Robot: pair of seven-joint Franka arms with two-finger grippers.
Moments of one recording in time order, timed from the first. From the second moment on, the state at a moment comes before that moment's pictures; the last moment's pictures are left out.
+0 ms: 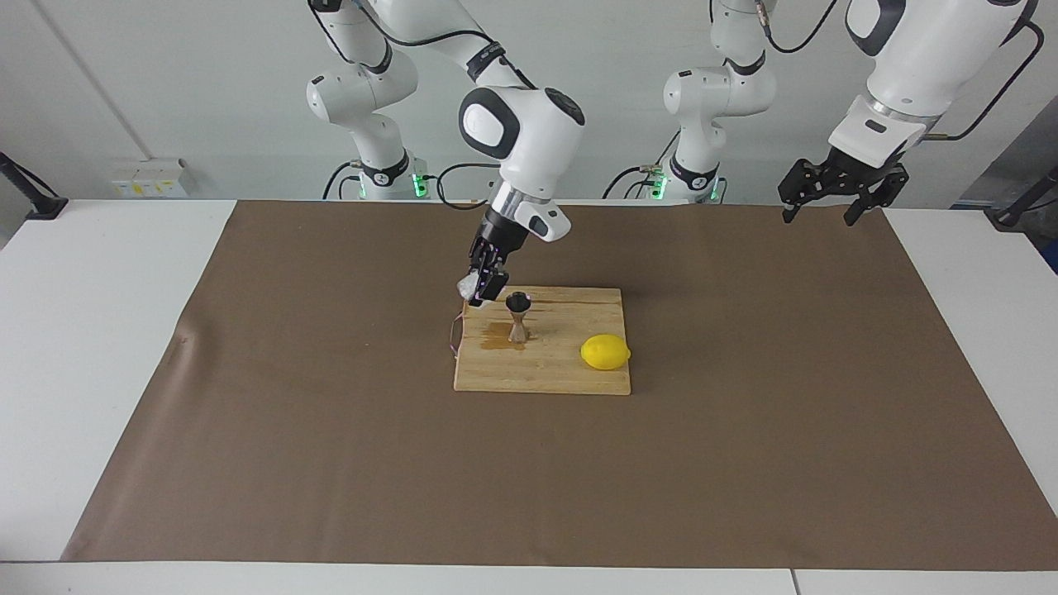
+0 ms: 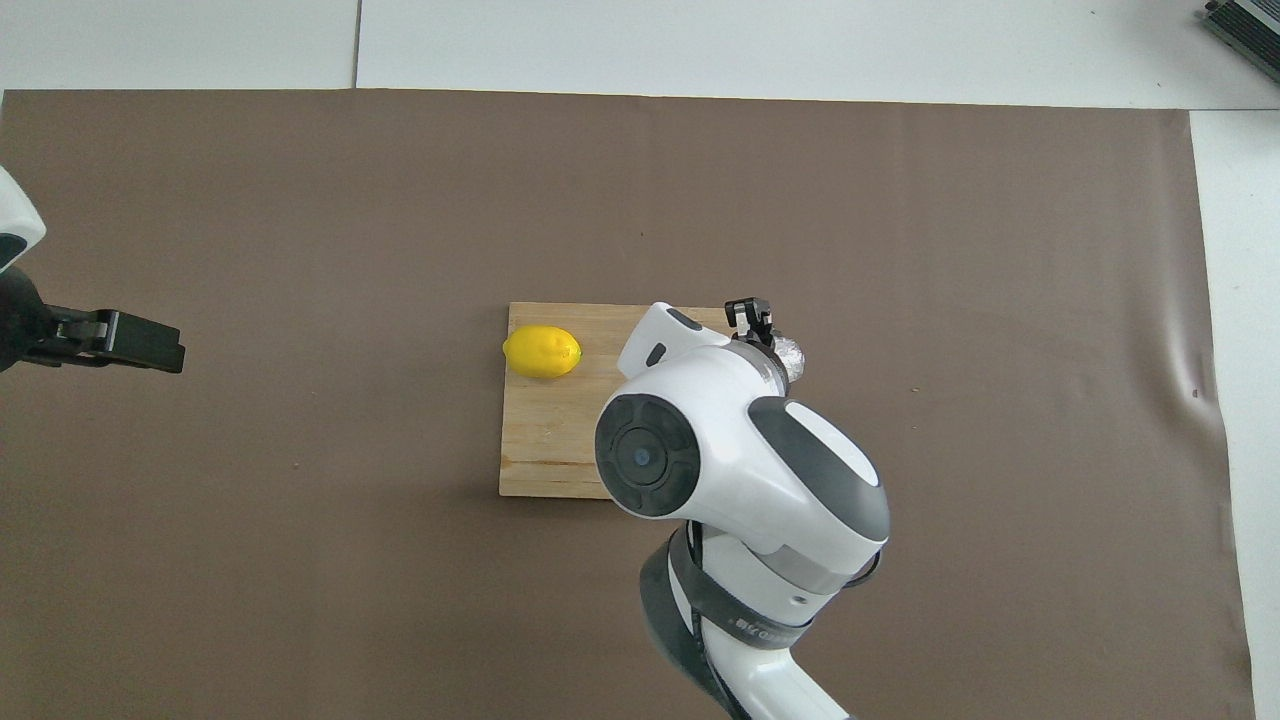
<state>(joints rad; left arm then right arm) 0.01 -0.08 -0.10 -1.64 -0.01 1.55 0.02 0.55 0.17 0.05 -1.83 -0.55 1.94 -0.86</state>
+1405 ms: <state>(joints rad) 0.01 -0.08 -0.10 -1.64 -0.01 1.55 0.02 0.07 0.13 0.05 -2.18 -0.04 2.30 -1.52</state>
